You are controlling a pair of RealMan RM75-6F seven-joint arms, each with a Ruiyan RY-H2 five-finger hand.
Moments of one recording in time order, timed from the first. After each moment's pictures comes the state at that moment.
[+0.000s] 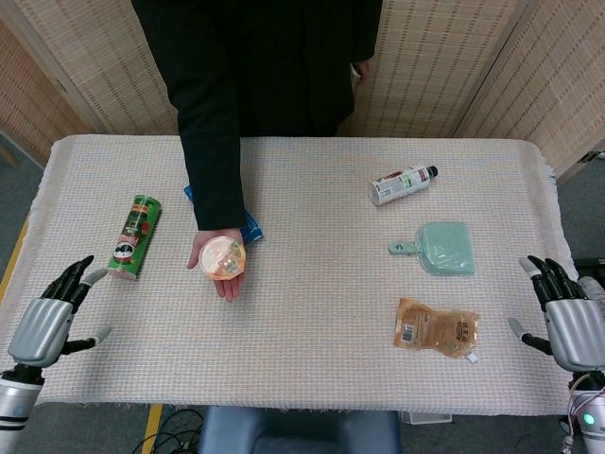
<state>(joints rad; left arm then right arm) -0.23 -1.09 -0.07 -1.63 1.61 1.39 -0.10 0.08 -1.05 0.08 -1.68 -1.53 1.51 -0.08</state>
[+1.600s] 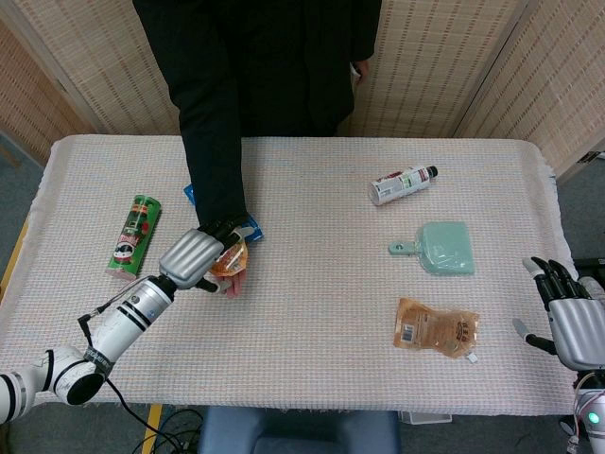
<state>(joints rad) -0.82 -1.22 -0.22 -1.67 1.31 0.83 0.14 0.08 -1.02 0.07 -1.70 -1.49 1.47 -0.07</state>
